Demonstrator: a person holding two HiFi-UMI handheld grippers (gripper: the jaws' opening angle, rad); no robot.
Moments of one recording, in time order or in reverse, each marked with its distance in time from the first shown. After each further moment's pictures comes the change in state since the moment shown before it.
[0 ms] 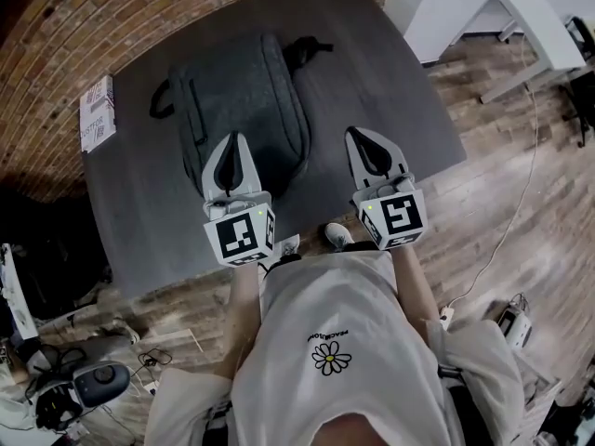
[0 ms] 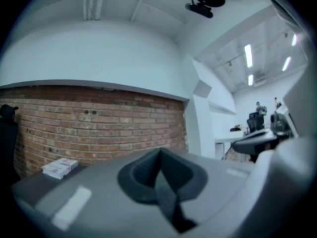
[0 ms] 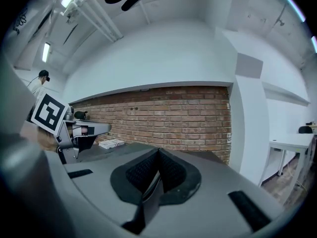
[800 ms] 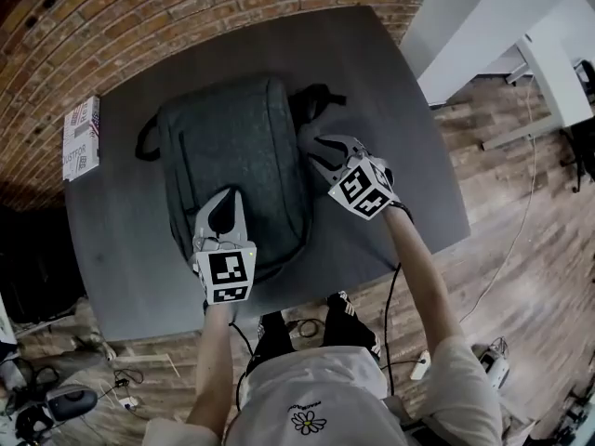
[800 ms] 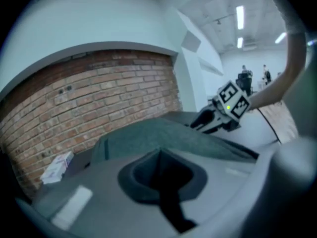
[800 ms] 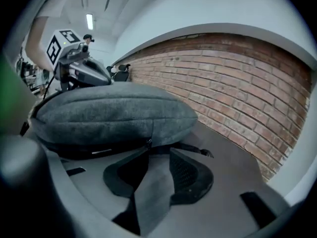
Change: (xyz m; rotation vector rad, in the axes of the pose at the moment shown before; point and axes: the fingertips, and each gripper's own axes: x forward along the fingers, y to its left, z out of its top) left arm 0.078 0.027 -0.125 0.229 0.427 -0.134; right arm 0.204 -0.028 -0.150 -0.447 0.394 0.487
